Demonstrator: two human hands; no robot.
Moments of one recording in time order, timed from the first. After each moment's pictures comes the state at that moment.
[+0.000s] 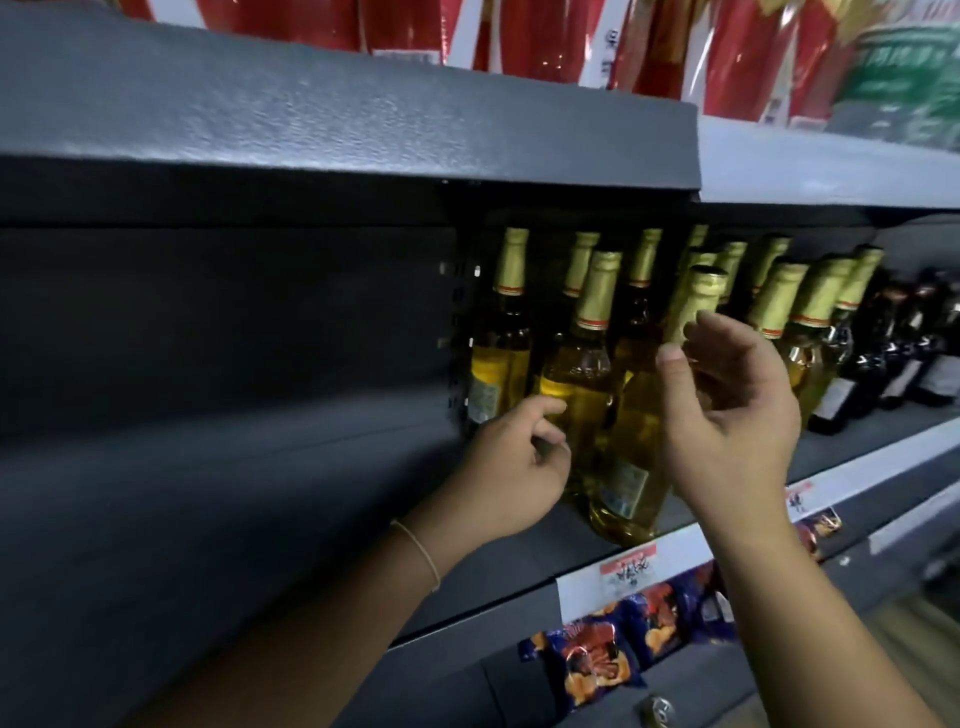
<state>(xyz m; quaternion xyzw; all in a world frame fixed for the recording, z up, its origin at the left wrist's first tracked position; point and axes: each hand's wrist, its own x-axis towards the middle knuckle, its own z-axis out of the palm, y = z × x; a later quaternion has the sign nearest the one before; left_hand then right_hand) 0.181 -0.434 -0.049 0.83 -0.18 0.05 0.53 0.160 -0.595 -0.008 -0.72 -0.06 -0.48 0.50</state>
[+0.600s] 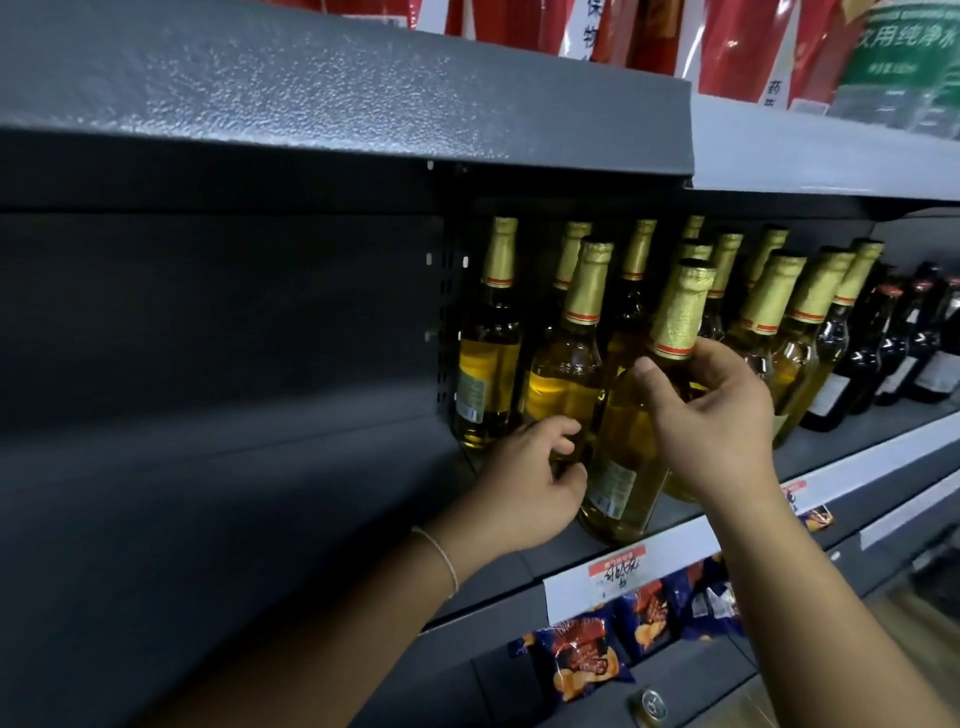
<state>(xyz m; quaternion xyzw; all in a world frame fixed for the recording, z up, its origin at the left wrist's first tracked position) 0.189 -0.455 -0.069 0.86 -0.19 0.04 0.47 0.189 -0.618 -0.017 -0.81 0.00 -0.35 0.46</state>
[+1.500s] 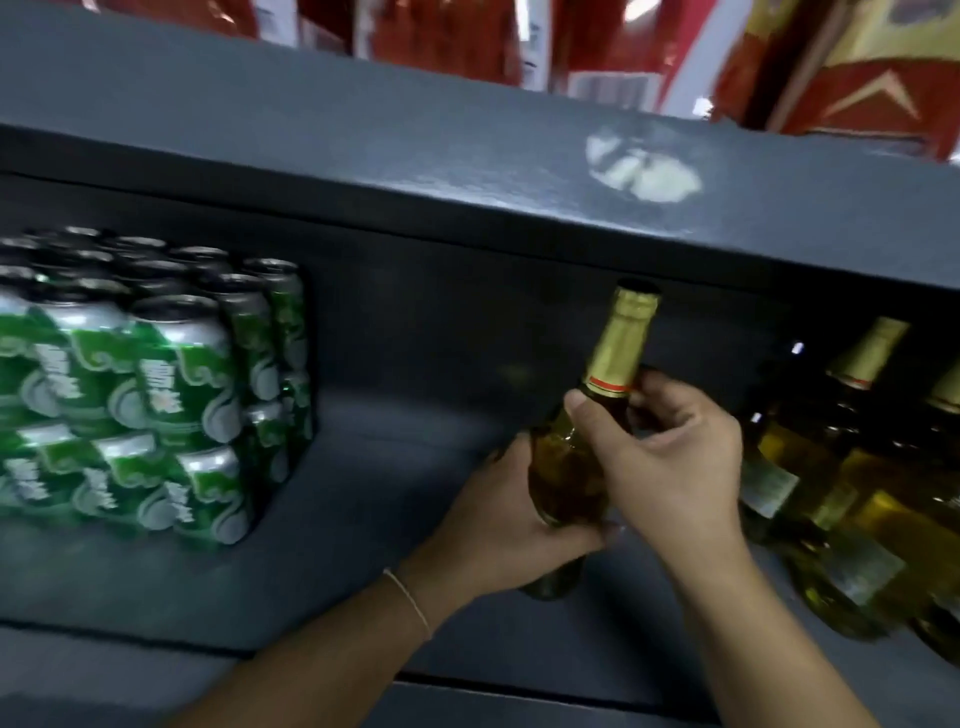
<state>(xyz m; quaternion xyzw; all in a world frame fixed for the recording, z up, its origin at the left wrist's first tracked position) 0.097 -0.195 -0.057 0.84 0.00 0.16 0.53 0.134 -0.317 0.010 -0.75 -0.22 -0.21 0.59</state>
